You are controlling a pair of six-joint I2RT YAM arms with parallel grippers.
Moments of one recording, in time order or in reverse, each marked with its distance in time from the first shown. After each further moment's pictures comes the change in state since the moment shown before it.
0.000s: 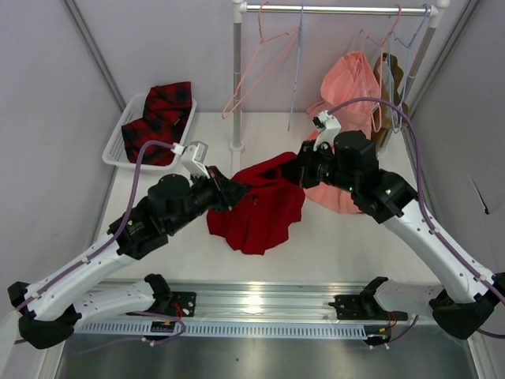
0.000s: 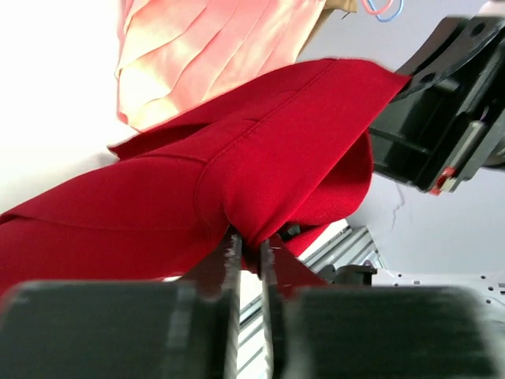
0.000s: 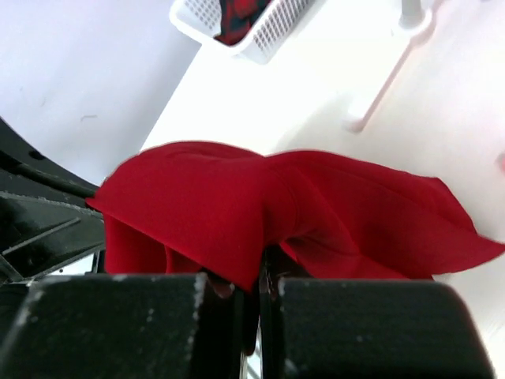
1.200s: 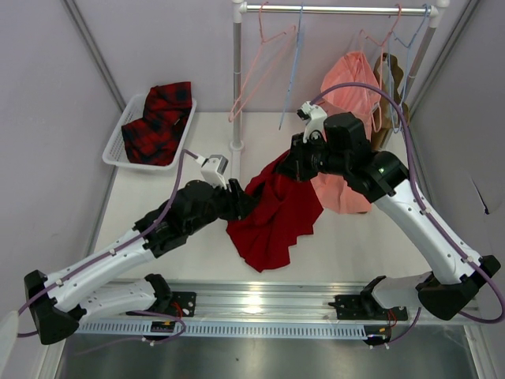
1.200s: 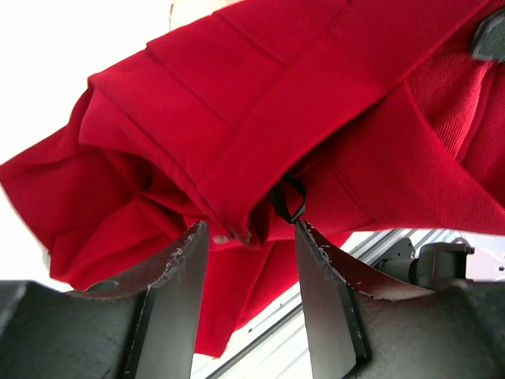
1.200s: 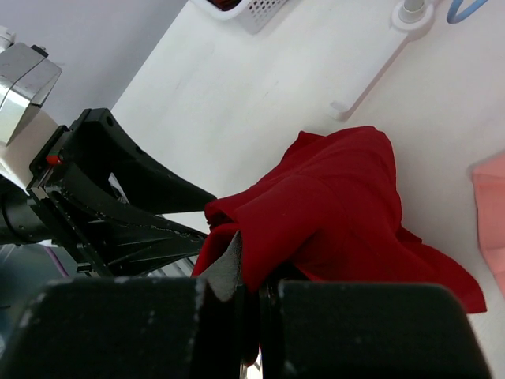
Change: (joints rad) left arm 0.021 0.072 -0.167 0.069 0.019 0.079; right arm -0.020 0.161 0.233 -0.207 -0.106 -0.175
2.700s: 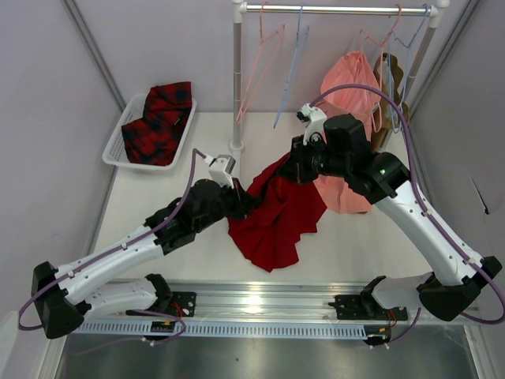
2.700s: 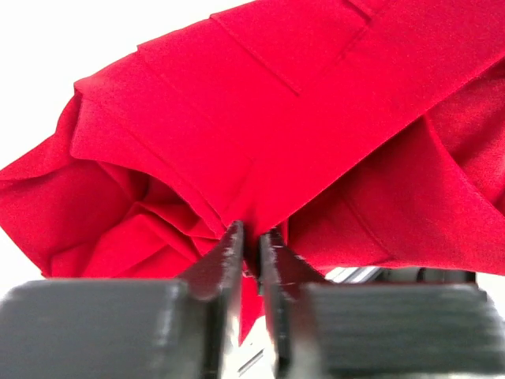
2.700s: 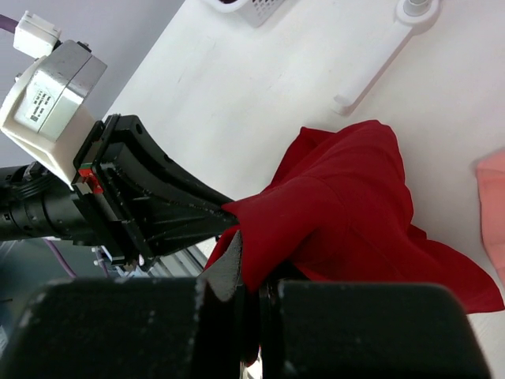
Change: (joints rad) left arm 0.002 0.064 -0.024 0.093 0.010 0.006; right arm 0.011 -0.008 0.000 -0.015 0.000 0.000
